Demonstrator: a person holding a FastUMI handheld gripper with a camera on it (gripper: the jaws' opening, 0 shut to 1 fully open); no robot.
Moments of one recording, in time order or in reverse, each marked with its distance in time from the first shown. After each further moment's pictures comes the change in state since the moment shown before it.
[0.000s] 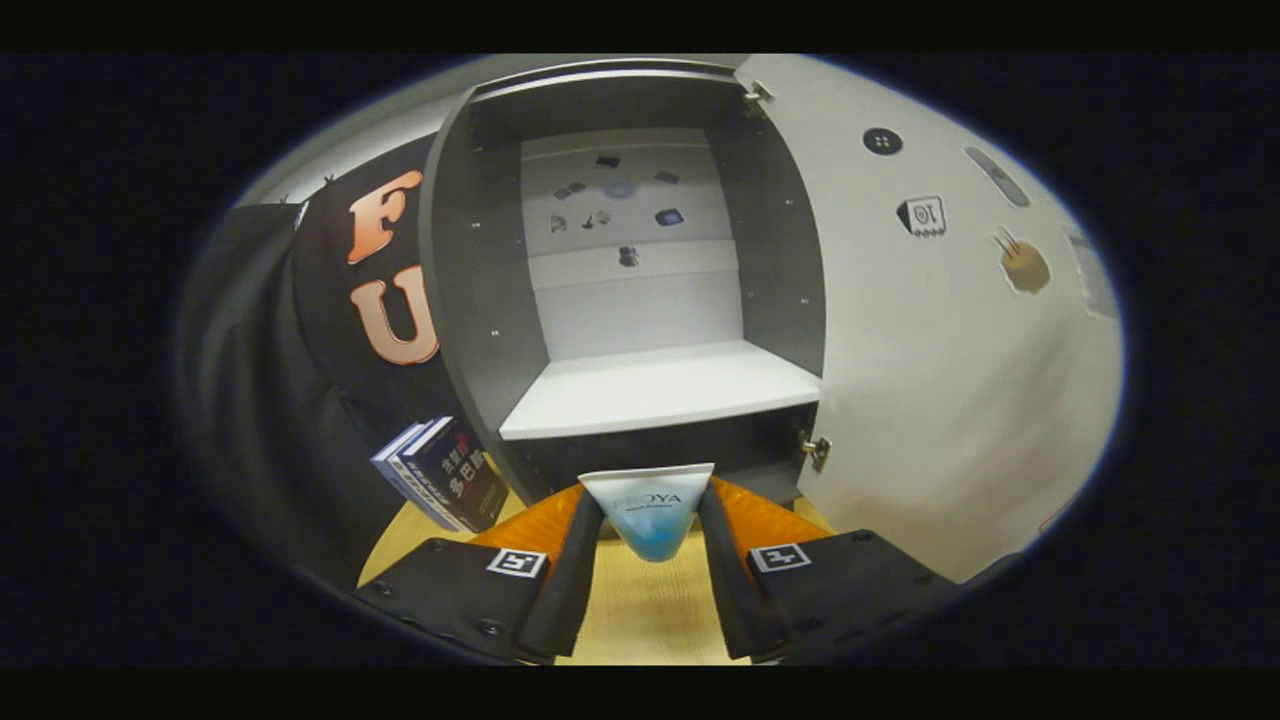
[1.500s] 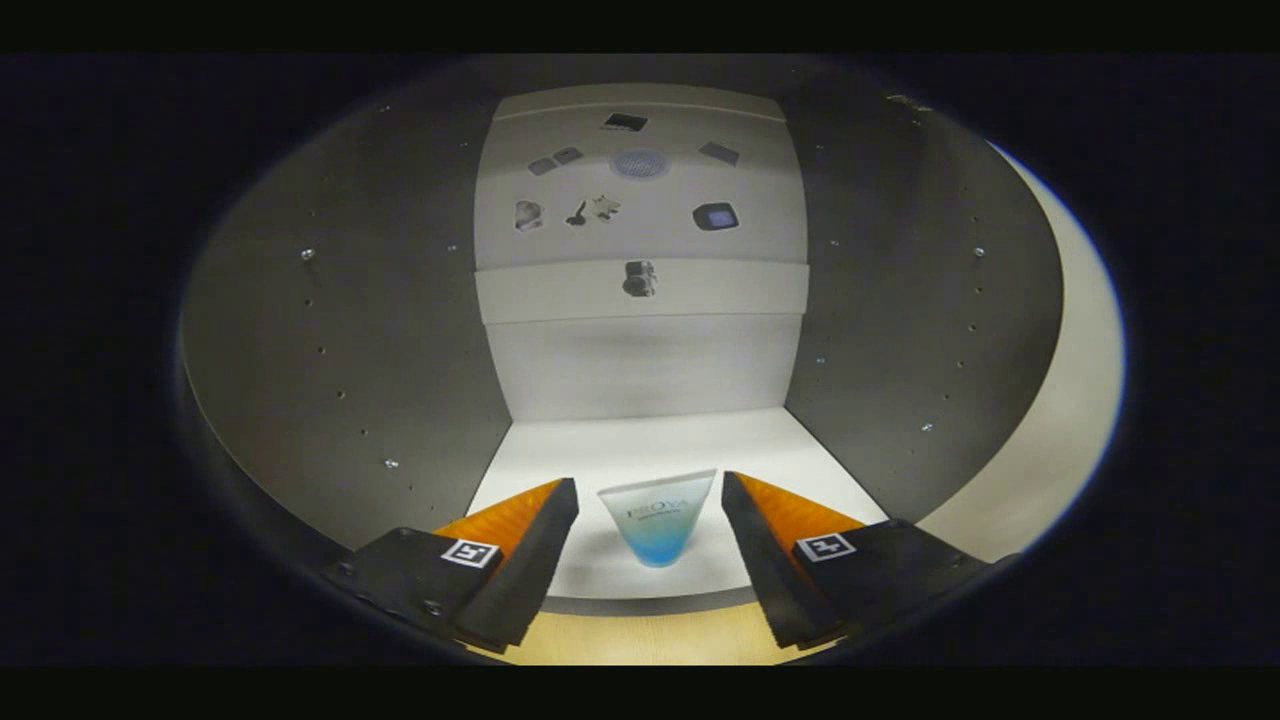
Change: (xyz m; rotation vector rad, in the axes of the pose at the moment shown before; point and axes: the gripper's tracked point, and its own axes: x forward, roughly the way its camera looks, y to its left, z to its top) arm 0.176 0.006 0.107 -0.054 0.095 -0.027
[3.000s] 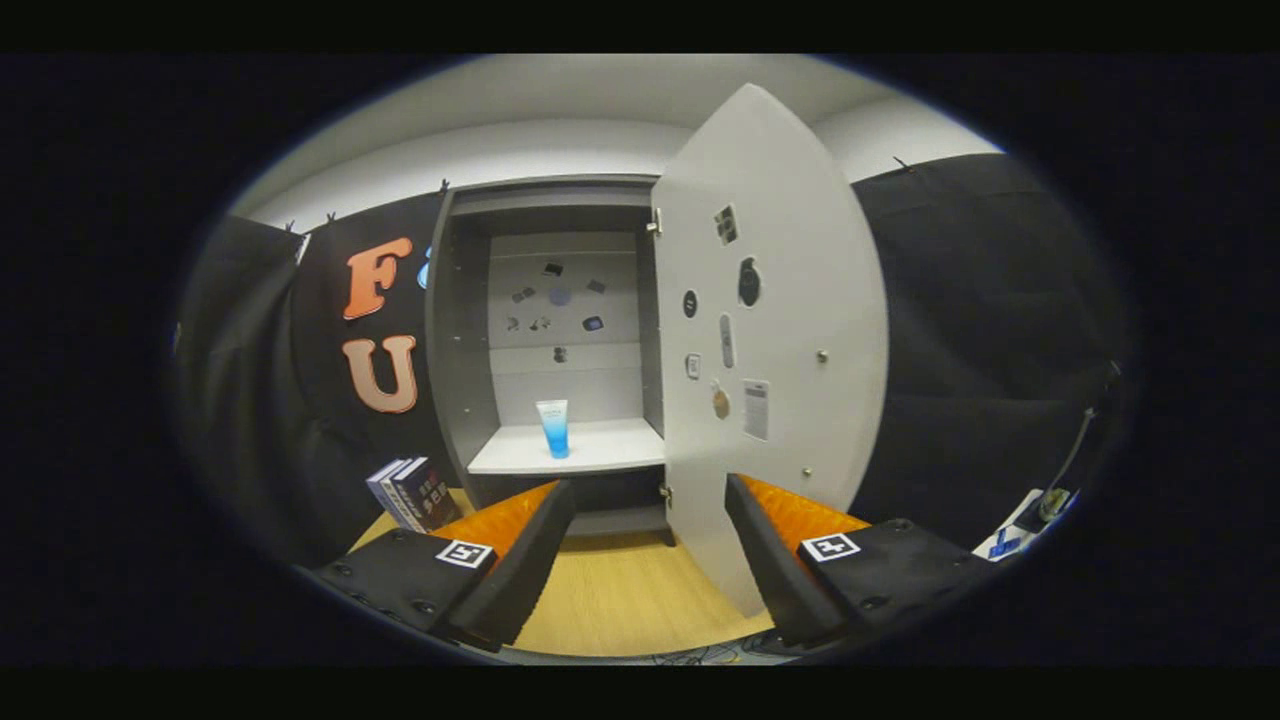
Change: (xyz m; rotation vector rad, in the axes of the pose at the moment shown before) arm -0.402 -0.143 -0.113 0.043 -0.296 -0.140
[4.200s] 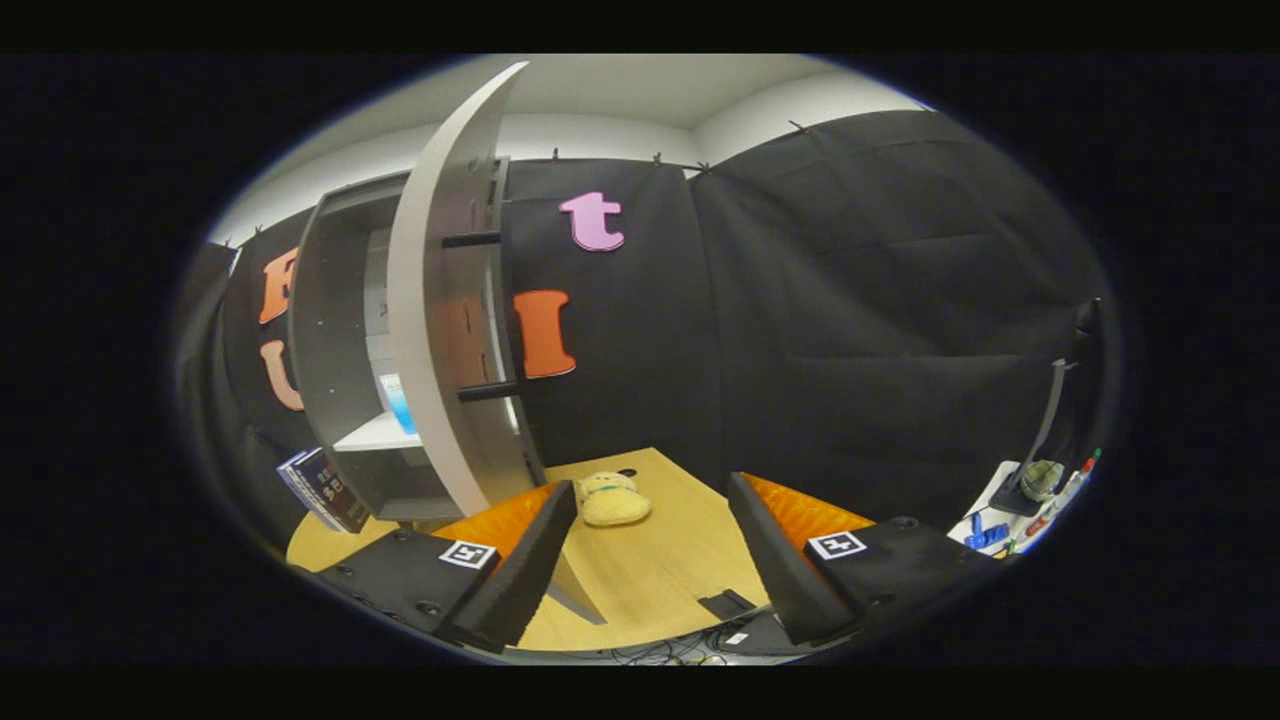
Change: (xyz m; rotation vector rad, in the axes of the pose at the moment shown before) arm 0.045 -0.170 -0.062 0.068 0.041 -0.151
